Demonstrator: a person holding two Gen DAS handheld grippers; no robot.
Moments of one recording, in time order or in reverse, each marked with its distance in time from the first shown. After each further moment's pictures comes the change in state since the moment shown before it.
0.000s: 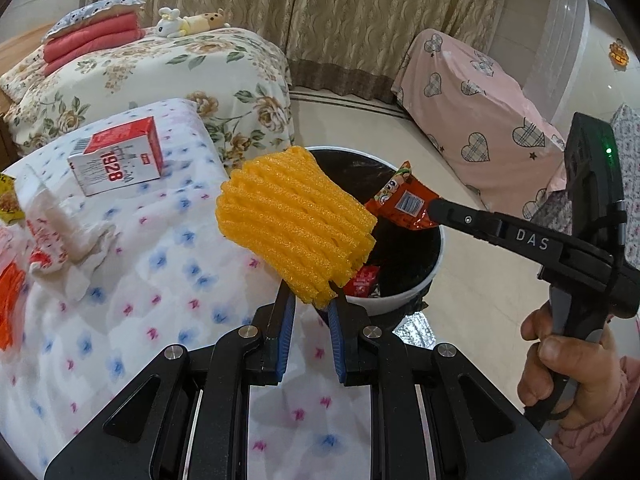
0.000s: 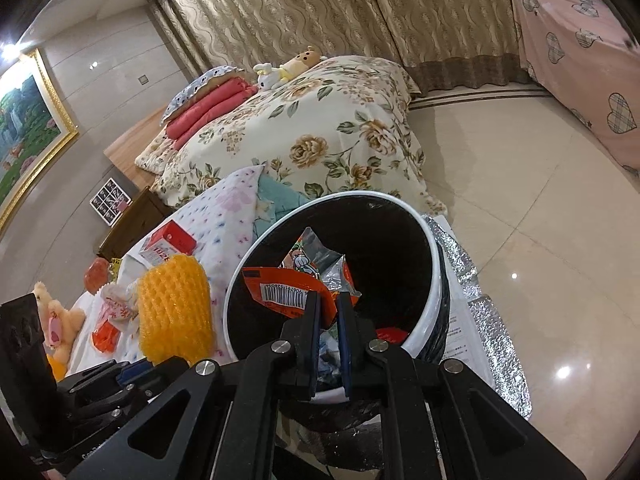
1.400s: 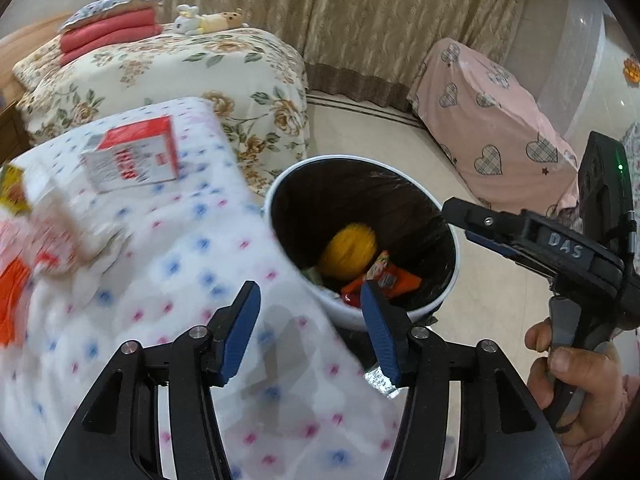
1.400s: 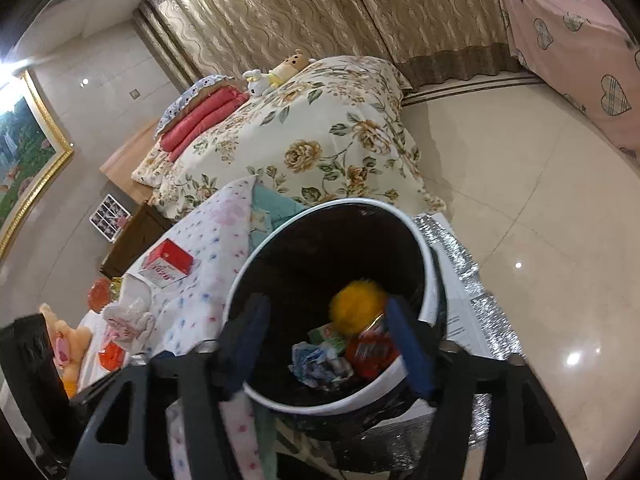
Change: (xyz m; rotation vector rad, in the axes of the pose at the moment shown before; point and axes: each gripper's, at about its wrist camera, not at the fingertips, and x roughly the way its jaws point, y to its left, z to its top) left arm -0.005 0.011 -0.001 -0.063 -0.022 0.038; right arm 0.001 -0.007 0.004 0.072 -0.002 0.025
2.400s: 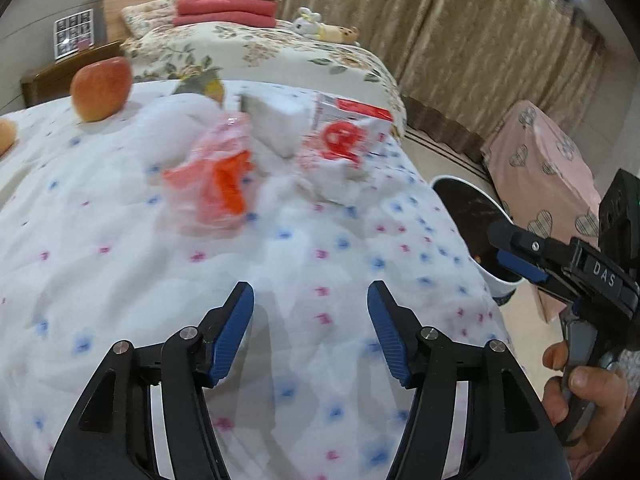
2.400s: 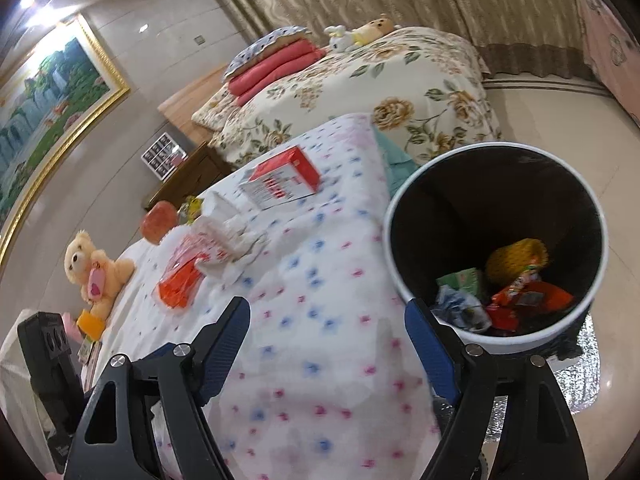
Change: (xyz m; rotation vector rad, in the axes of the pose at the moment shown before) left arm -0.082 0.123 -0.077 -0.279 -0.079 0.179; right arm 0.025 0.116 -0.055 -0.174 0.129 0.152
